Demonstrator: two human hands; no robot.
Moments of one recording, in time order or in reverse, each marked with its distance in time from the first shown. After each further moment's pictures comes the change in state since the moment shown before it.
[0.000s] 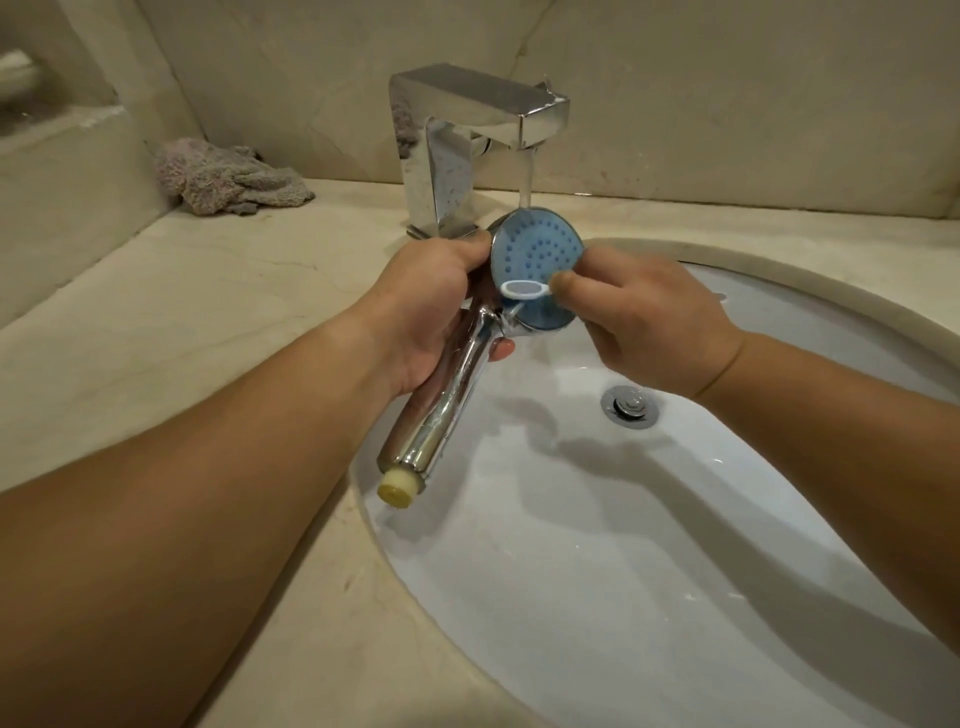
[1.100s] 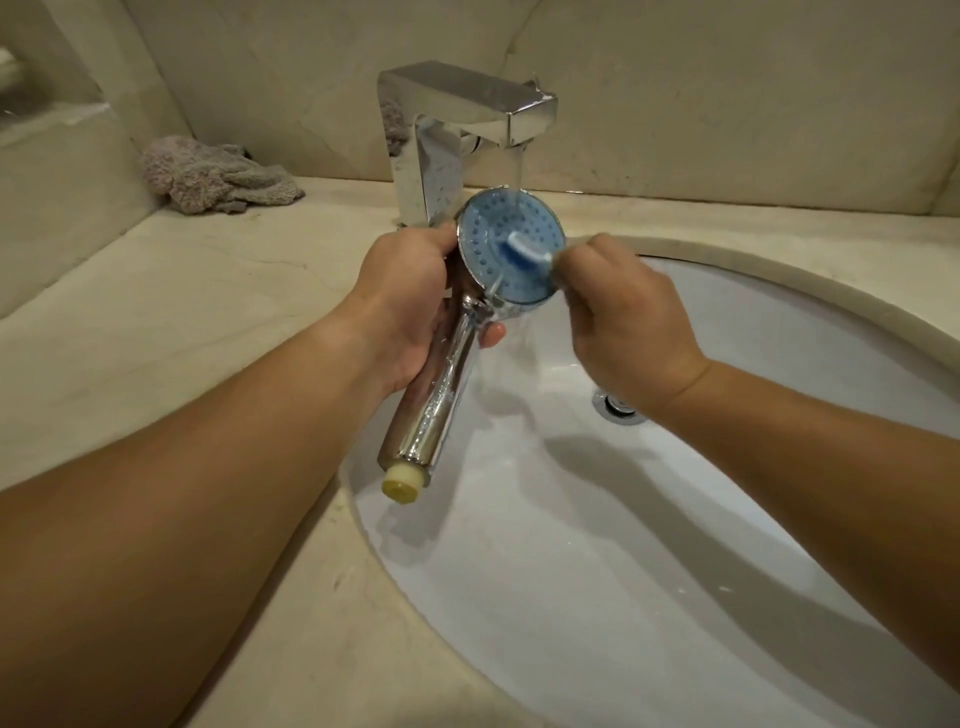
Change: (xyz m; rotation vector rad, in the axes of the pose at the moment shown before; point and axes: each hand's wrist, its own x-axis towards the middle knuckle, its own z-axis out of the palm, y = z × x) left_hand -0.003 0.002 0.002 -0.134 0.091 0.065; right_hand 0.001 -0.026 0.014 0.145 0.212 0.374
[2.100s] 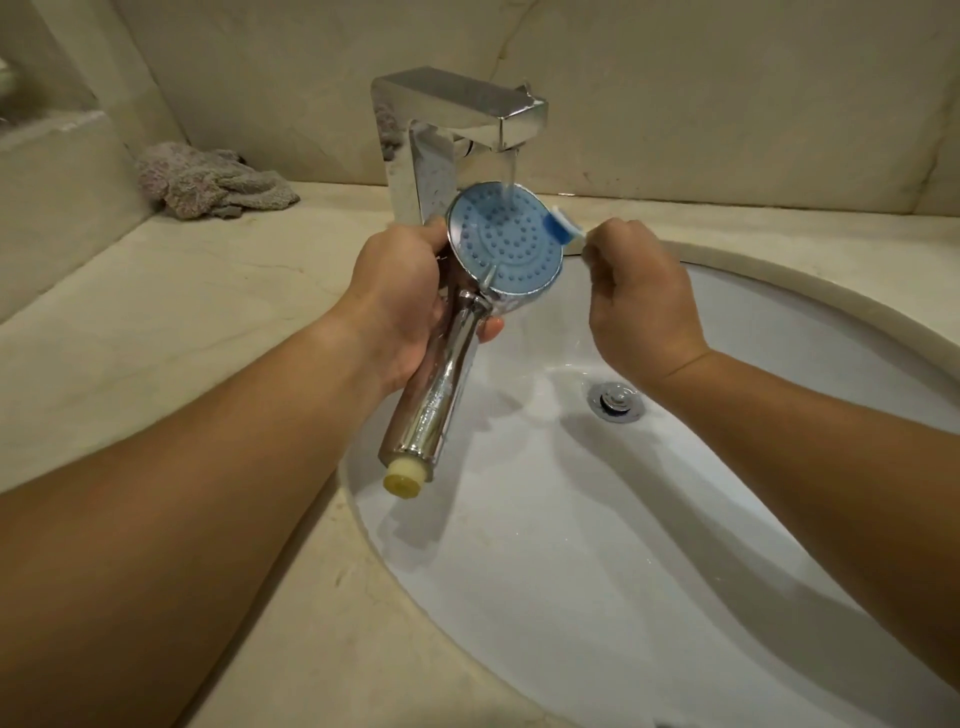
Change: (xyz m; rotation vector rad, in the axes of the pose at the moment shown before) left_hand -0.008 0.005 0.004 -0.055 0.015 -0.003; right_hand 0.001 0.017 0.000 0.049 0.089 0.253
